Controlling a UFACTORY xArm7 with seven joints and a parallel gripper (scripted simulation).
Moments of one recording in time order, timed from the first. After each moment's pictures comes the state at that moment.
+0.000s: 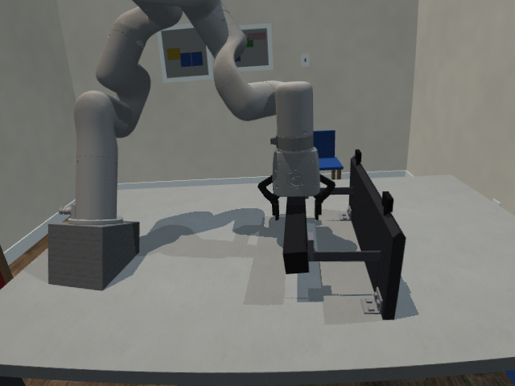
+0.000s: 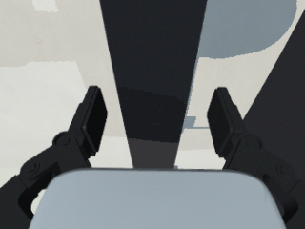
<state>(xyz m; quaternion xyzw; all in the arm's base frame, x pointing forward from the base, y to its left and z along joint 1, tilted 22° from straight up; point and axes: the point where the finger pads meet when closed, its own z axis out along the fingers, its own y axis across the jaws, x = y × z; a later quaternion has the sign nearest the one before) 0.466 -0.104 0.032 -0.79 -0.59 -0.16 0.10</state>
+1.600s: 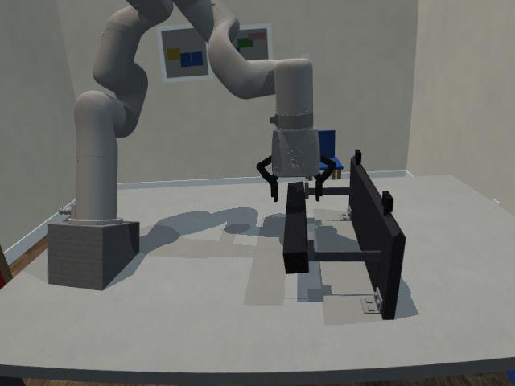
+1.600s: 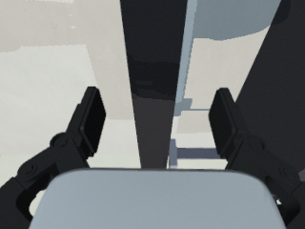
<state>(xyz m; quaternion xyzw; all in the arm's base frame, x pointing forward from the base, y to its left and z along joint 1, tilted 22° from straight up) 0.460 -0.120 0.073 -0.79 -0.59 -0.16 0.10</state>
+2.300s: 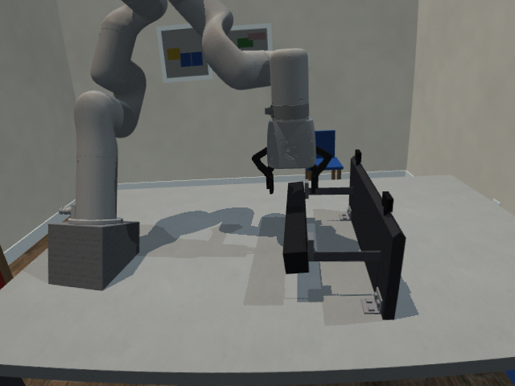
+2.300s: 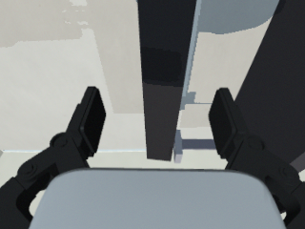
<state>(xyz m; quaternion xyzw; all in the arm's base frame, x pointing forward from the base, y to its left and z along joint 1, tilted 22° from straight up) 0.449 -0.123 0.091 -0.79 -0.59 -0.16 0.10</state>
